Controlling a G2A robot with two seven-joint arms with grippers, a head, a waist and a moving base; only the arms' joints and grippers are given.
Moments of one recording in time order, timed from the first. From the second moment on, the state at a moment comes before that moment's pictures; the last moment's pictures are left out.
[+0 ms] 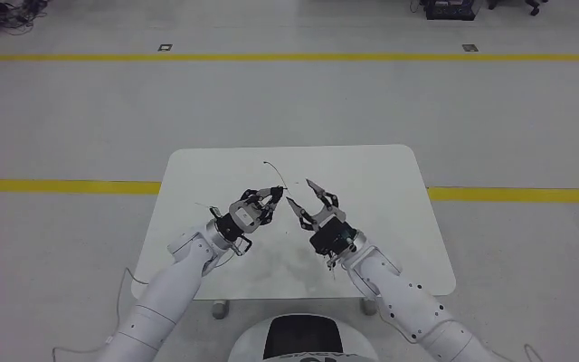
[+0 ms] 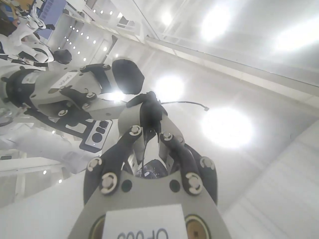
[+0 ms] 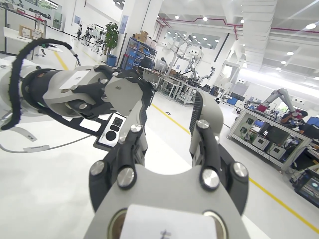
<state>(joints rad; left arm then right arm) 1.40 -1.19 -1.15 -1.43 -1.34 0.30 -0.91 -1.40 -1.18 0.84 -1.56 -1.57 0.06 -0.59</state>
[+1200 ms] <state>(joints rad) 1.40 -1.19 -1.15 -1.43 -1.34 0.30 -0.91 -1.37 -1.18 0.80 -1.55 -1.57 0.04 -0.59</state>
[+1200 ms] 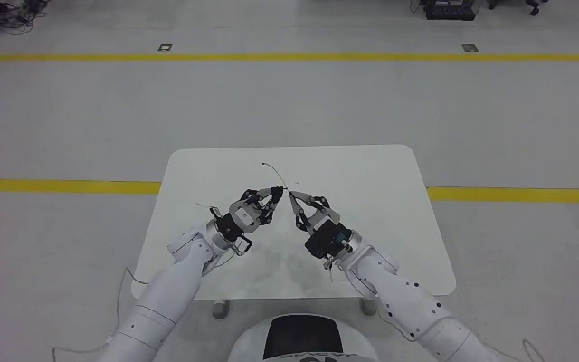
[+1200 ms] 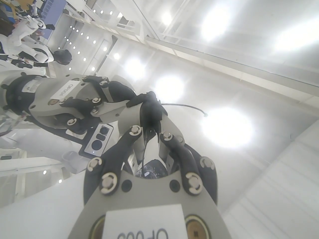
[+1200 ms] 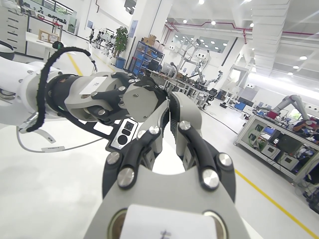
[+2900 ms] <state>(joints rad) 1.40 -1.19 -1.15 -1.43 -1.34 0.30 -0.91 -1.44 -1.14 0.88 -1.57 -1.57 0.07 -0.55</state>
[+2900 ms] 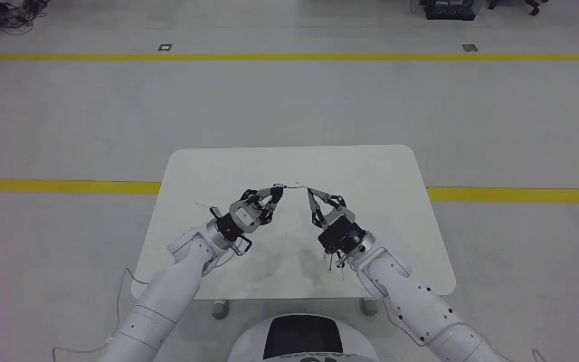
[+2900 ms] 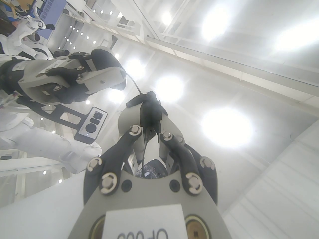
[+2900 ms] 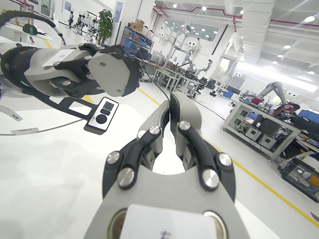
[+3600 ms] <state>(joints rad) 1.40 -1.19 -1.15 -1.43 -1.34 0.30 -0.91 -1.46 -1.12 0.89 -1.59 -1.57 0.09 -0.54</state>
